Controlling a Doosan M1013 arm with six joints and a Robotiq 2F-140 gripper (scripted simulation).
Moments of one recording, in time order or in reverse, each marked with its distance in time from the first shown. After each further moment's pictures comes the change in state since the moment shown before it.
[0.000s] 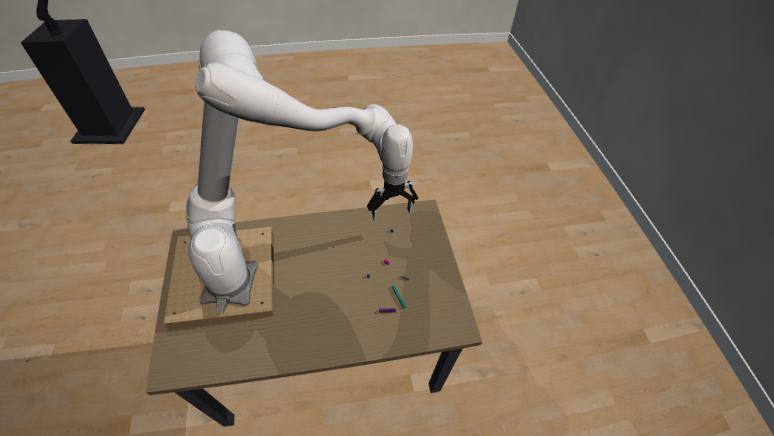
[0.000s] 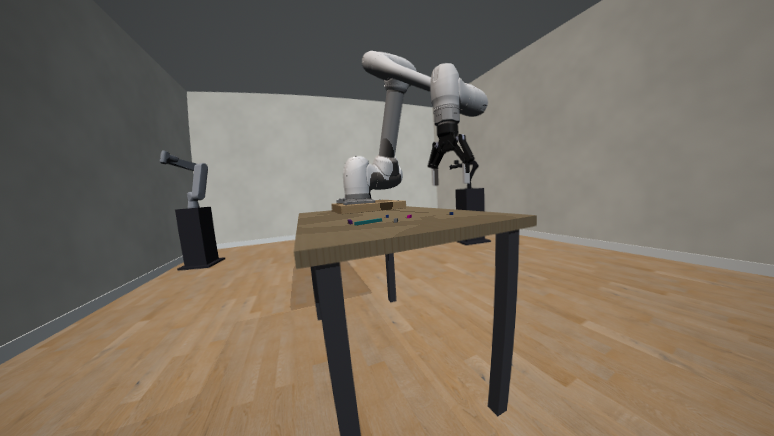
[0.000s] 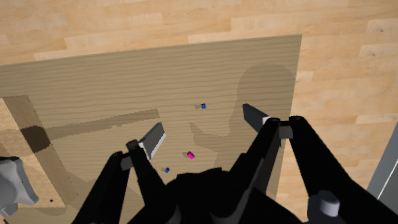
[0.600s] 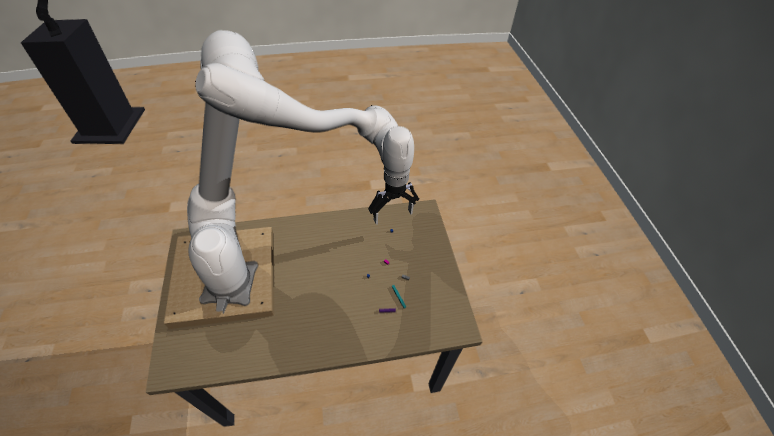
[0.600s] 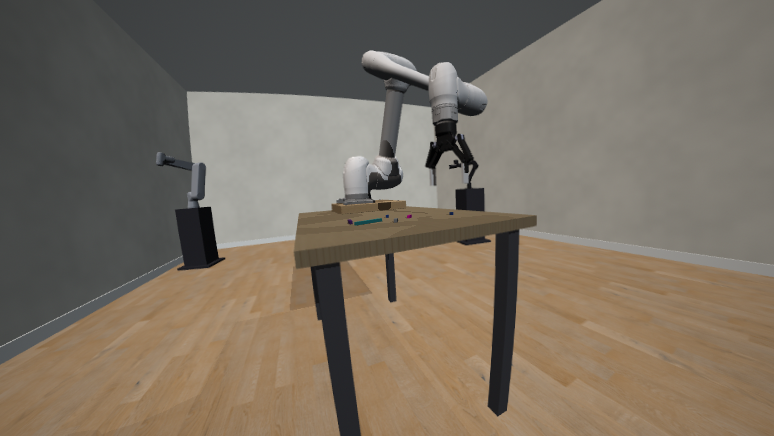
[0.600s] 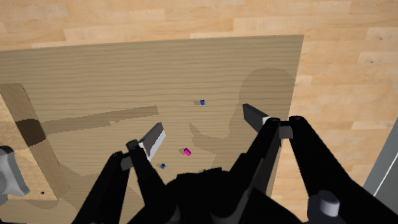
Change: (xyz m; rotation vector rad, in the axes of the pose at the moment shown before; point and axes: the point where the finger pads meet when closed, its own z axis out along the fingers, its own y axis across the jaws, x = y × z) arm -0.010 0.001 0.000 0.000 0.000 -0.046
